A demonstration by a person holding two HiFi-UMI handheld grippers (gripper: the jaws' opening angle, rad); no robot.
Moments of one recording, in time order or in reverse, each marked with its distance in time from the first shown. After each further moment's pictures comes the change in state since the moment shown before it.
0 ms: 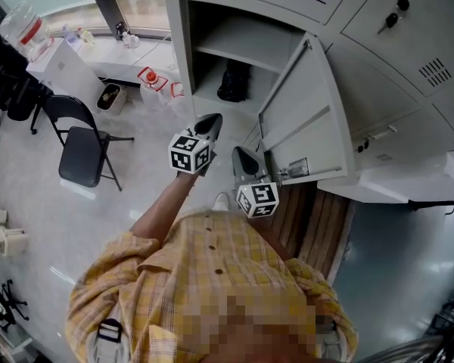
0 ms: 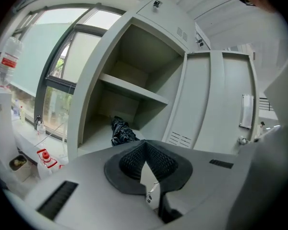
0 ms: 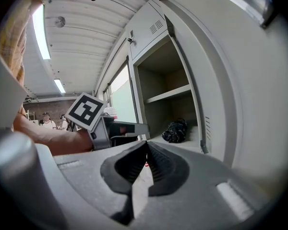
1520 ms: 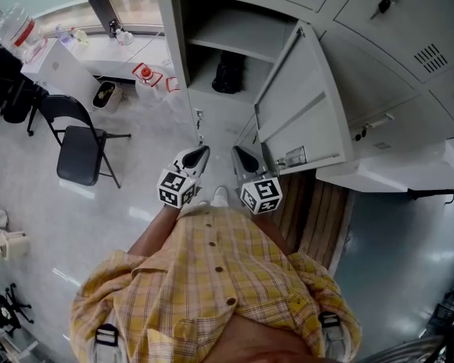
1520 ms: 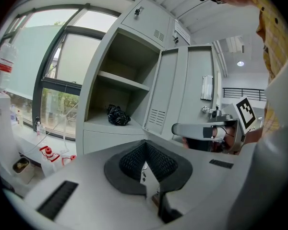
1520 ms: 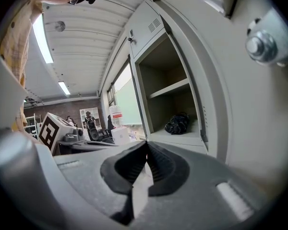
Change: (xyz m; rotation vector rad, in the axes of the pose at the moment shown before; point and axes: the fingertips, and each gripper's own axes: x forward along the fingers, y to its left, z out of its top) left arm -0.084 -0.036 -0.084 0.111 0.049 -0.059; right arm -0.018 0.001 -0.022 0.023 0.032 0.068
